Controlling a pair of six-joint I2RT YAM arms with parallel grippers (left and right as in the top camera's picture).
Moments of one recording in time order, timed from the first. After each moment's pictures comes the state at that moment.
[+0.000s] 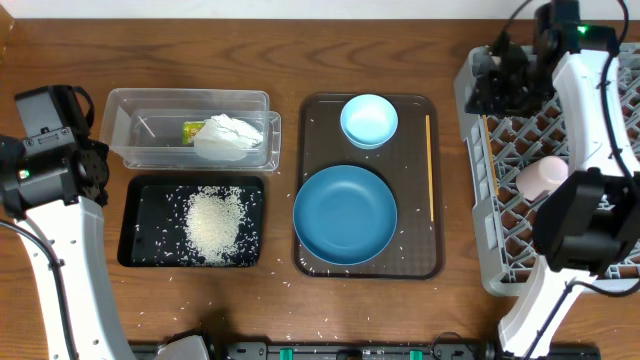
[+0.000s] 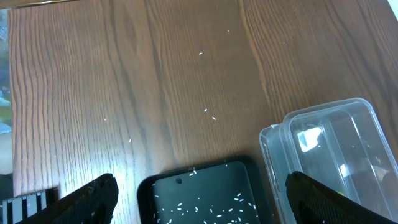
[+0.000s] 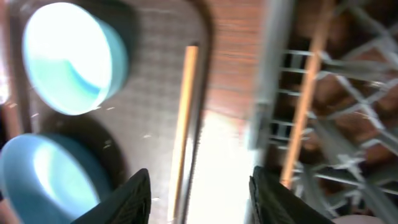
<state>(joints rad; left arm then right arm) 0.34 1.32 1.40 -1.16 -0.50 -0.91 -0.08 2.11 2.00 -1.30 -0.35 -0.14</state>
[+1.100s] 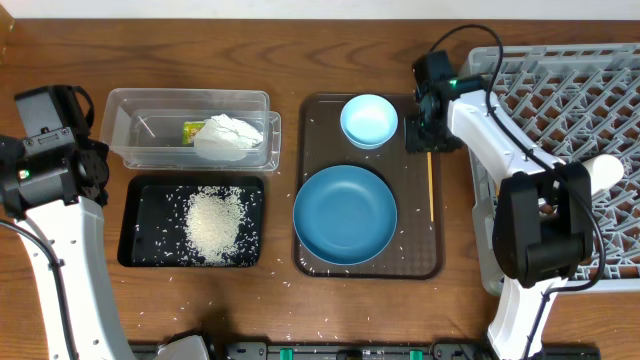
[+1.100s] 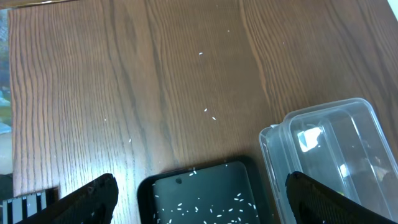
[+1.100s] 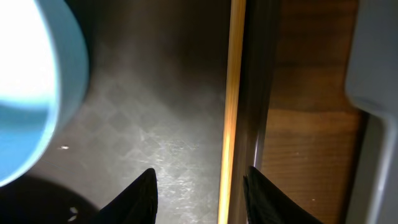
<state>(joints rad) 0.34 1.32 1.40 -1.16 -0.50 -0.91 0.26 2.06 1.56 -0.91 0.06 0.28</state>
